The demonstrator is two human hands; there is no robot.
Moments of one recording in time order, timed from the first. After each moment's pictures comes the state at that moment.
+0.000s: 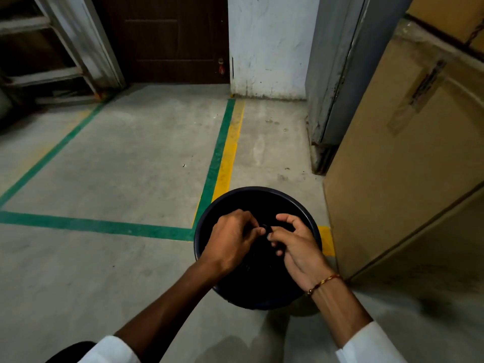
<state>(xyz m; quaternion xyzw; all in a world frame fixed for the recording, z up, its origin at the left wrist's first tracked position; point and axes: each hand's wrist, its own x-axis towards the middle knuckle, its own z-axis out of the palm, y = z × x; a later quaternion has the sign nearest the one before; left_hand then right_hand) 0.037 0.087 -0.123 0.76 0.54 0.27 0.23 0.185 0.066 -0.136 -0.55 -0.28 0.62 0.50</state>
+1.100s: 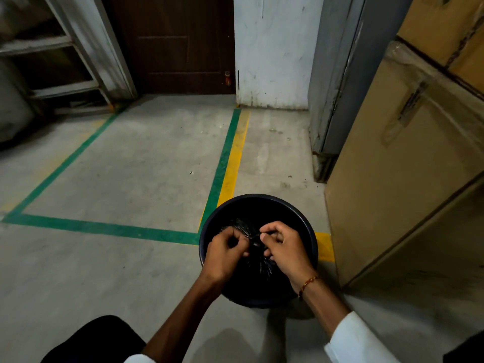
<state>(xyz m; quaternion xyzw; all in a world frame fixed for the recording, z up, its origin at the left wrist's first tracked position) 0.033 0.058 -0.138 0.54 0.61 0.38 0.44 0.180 0.064 -0.143 -0.62 -0.47 0.48 0.40</state>
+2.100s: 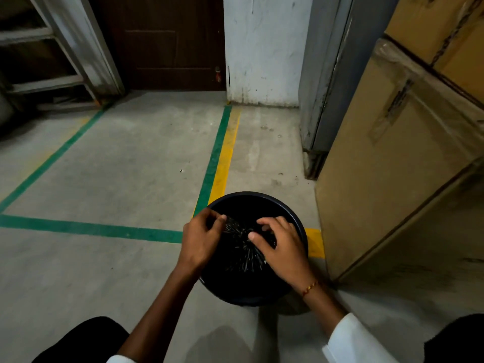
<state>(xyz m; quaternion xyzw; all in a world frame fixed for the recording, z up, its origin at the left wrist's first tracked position) 0.016 0.083 -0.122 0.56 0.66 0.39 0.30 0.201 0.058 -0.146 -0.62 -0.67 0.25 0.33</state>
